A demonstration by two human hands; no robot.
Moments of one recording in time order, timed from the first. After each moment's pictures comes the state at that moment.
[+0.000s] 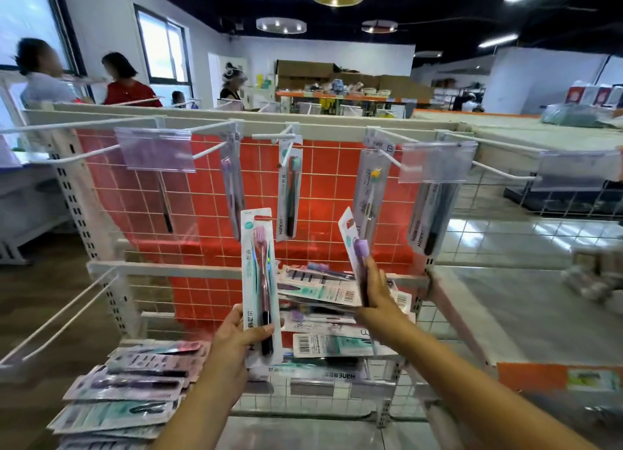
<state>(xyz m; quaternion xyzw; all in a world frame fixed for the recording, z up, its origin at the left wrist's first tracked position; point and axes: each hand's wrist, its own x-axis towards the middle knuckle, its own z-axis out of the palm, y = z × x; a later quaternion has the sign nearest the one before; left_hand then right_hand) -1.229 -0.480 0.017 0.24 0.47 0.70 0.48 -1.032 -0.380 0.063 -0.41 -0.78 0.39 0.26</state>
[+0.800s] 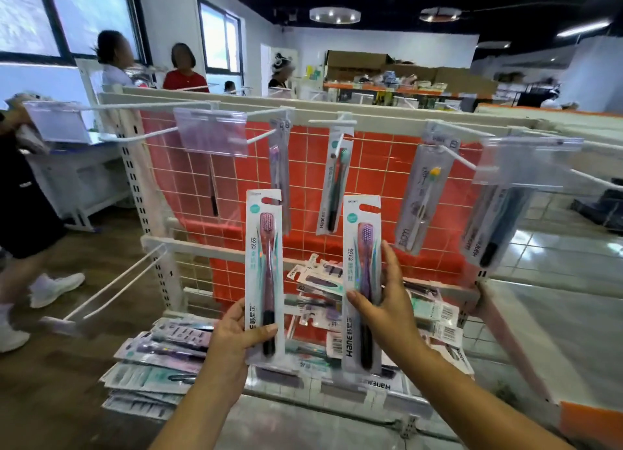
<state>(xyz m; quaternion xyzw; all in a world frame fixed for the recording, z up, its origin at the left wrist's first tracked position) -1.261 -0.507 0.009 0.23 0.46 0.74 0.44 -1.080 -0.398 0.063 -0.33 -0.73 0.44 0.40</state>
